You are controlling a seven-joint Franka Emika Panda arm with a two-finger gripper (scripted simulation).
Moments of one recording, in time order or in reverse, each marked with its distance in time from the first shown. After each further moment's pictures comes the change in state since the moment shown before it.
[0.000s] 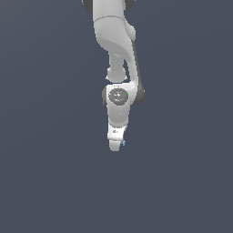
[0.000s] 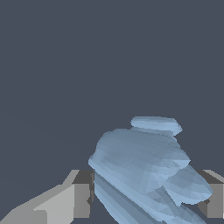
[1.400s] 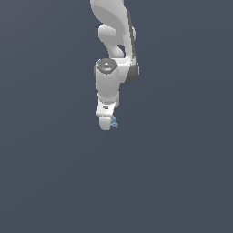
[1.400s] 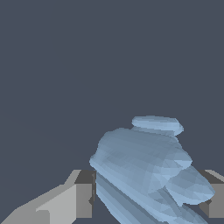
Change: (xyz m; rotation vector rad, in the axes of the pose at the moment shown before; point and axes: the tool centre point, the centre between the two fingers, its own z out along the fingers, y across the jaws) arm -0.050 -0.054 -0.077 0.001 -0.002 0.000
